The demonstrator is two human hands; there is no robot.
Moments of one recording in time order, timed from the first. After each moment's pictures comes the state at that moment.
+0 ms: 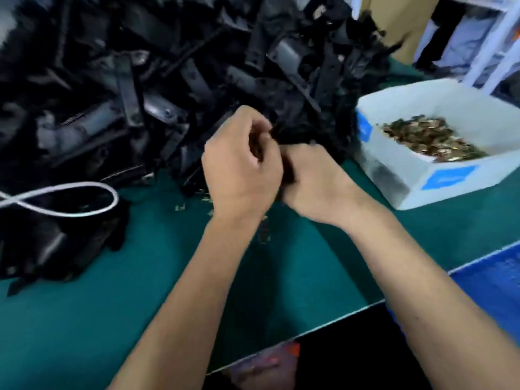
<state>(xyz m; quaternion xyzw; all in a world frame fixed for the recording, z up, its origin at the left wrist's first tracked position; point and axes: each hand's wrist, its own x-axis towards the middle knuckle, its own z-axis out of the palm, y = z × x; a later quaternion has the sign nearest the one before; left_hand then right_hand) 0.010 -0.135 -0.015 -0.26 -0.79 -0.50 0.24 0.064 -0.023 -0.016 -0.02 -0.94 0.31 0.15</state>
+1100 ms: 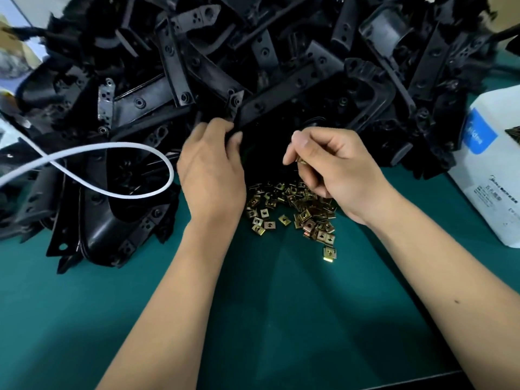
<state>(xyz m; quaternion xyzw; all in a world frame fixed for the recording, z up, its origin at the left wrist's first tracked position) -0.067 -0.225 -0.056 -0.12 -0.88 -0.35 0.29 -0.003 -0.048 -0.051 0.06 -0.74 0.66 0.09</state>
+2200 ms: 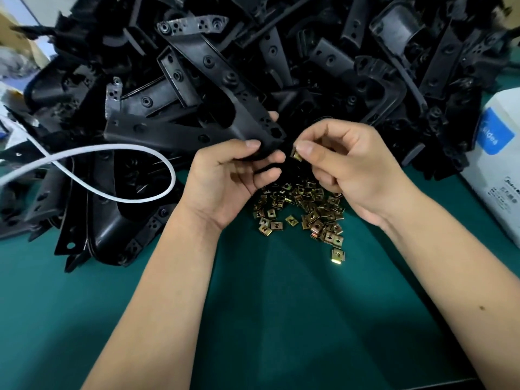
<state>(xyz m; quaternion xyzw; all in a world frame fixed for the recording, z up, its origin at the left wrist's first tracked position) -0.066 -0.239 -0.043 -0.13 -0.48 -0.83 -0.26 -0.004 -0.043 -0.050 0.03 -0.69 0.71 0.09</state>
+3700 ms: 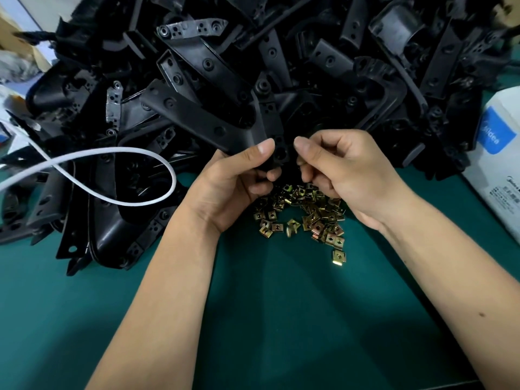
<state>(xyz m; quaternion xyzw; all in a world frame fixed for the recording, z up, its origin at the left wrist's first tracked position) -0.071 -0.238 -0.048 -0.20 -0.50 -0.79 -0.29 -0.002 -0.052 -0.044 -0.02 -0.72 0.69 0.07</state>
